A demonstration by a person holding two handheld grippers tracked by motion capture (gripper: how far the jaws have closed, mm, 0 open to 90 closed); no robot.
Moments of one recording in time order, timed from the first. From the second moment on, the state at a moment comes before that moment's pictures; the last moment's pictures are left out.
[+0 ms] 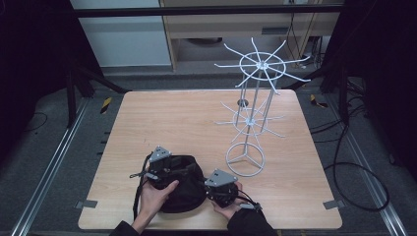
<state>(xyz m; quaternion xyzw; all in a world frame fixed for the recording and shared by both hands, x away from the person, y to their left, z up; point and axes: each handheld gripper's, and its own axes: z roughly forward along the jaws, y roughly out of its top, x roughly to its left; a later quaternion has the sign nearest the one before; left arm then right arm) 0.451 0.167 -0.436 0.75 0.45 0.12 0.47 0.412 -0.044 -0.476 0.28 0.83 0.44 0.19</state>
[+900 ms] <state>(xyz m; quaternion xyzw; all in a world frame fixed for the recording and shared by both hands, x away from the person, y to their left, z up) 0.454 0.162 -0.447 0.75 0.47 0.12 0.44 0.406 -0.041 -0.472 0.26 0.83 0.45 0.19</state>
